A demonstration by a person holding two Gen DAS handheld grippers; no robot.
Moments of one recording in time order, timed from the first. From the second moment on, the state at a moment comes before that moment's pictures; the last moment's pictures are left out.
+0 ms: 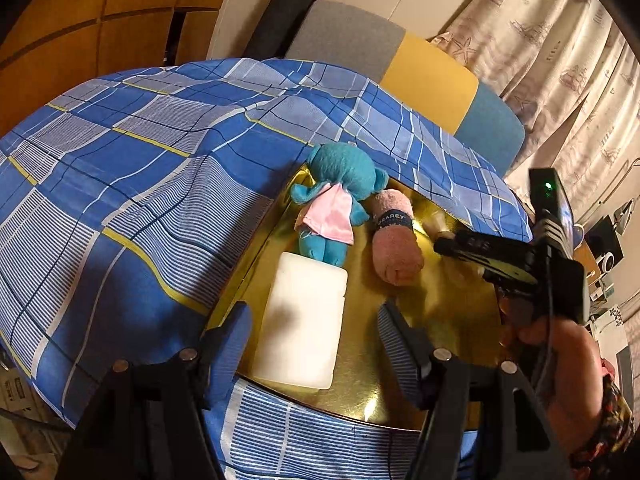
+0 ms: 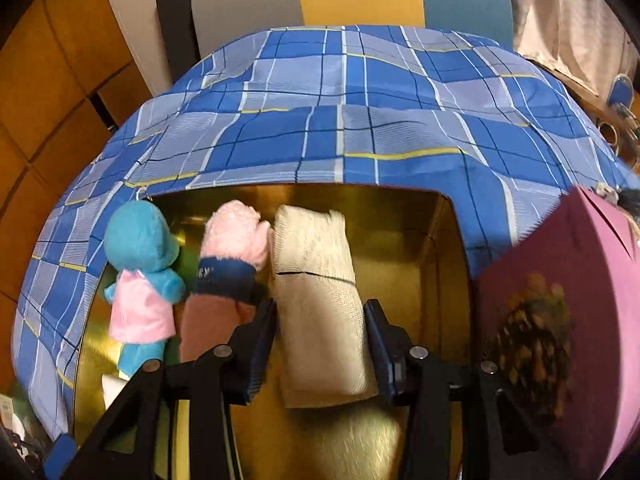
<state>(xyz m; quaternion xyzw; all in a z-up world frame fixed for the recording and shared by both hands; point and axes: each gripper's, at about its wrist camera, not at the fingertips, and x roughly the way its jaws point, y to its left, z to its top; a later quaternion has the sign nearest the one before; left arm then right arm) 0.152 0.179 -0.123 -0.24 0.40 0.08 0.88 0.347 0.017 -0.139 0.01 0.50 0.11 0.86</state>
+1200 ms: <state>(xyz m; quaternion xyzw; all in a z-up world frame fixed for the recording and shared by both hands) 0.130 0.087 -0.101 -0.19 0.35 -0.04 0.92 0.183 -0.178 -0.009 0.08 0.28 0.14 0.94</state>
